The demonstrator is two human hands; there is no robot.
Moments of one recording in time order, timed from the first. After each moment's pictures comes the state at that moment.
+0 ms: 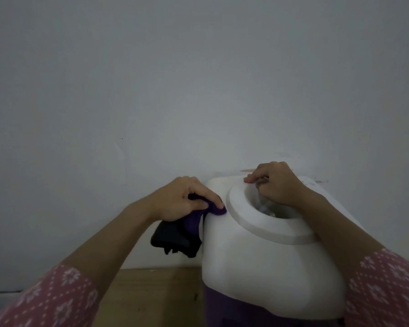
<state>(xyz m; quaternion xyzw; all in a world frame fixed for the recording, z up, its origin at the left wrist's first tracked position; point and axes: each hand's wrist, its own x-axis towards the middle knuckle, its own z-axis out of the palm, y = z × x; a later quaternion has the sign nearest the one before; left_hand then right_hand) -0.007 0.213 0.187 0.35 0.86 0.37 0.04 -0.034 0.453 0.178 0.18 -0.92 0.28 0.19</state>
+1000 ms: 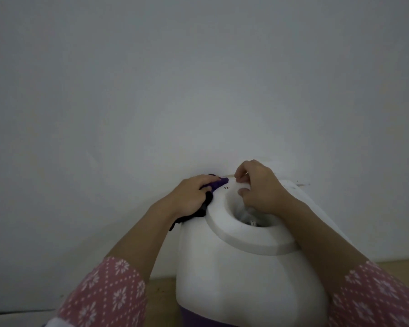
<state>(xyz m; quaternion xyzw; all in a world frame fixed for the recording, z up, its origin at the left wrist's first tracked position) -0.053 0.281 0.171 0.23 0.88 0.42 0.01 -0.033 0.459 0.177 0.14 -0.92 0.32 0.18</state>
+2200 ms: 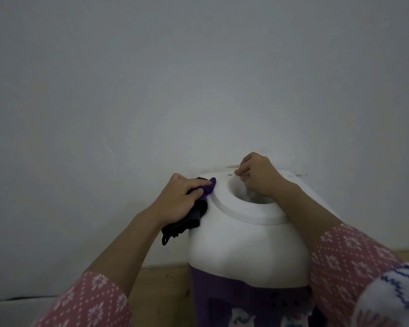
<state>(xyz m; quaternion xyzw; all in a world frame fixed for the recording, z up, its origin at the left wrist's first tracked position) 0.002 0.244 0.160 0.25 0.89 0.36 -0.12 -0.024 0.454 0.177 0.11 -0.95 0.24 0.18</state>
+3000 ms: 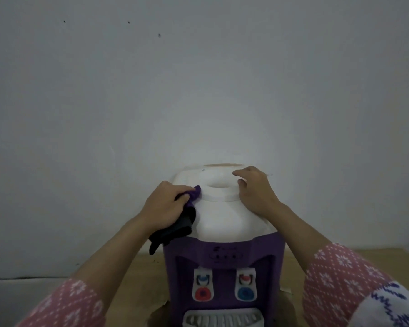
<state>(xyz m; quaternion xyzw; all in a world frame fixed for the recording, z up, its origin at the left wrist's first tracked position) 0.110 0.288 0.162 0.19 0.92 0.29 -0.19 0.081 0.507 0.158 0.12 -0.91 0.31 0.25</state>
